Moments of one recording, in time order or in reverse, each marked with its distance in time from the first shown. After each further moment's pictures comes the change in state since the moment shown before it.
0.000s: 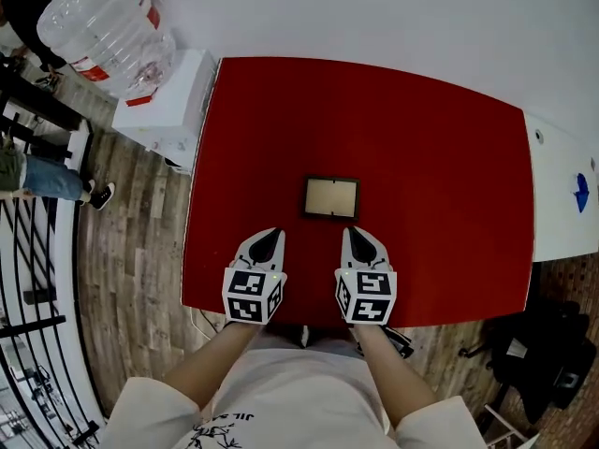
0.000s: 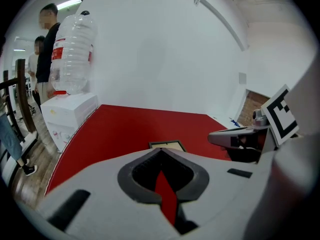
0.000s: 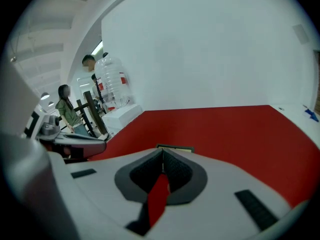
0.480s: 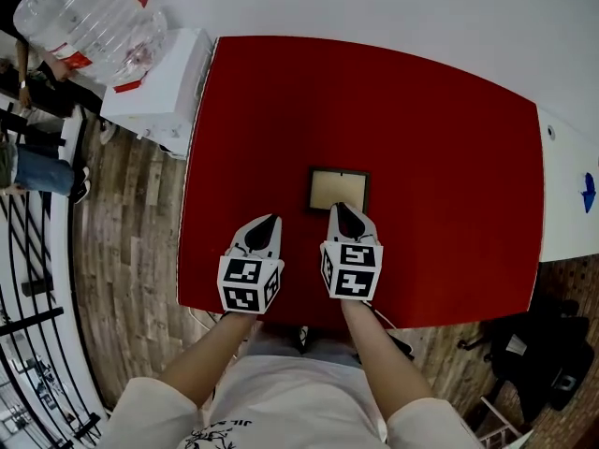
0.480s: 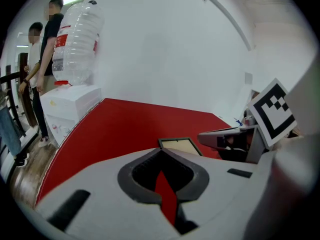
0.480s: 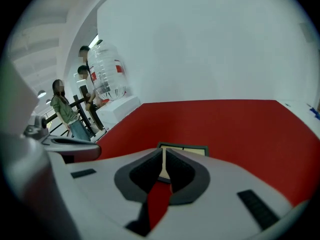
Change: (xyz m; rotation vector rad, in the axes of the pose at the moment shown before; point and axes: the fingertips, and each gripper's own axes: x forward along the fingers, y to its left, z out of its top) left arm 0.033 0.037 -0.017 -0.043 0.027 0.020; right arm 0.077 0.017 -0.011 0.001 0.076 -0.016
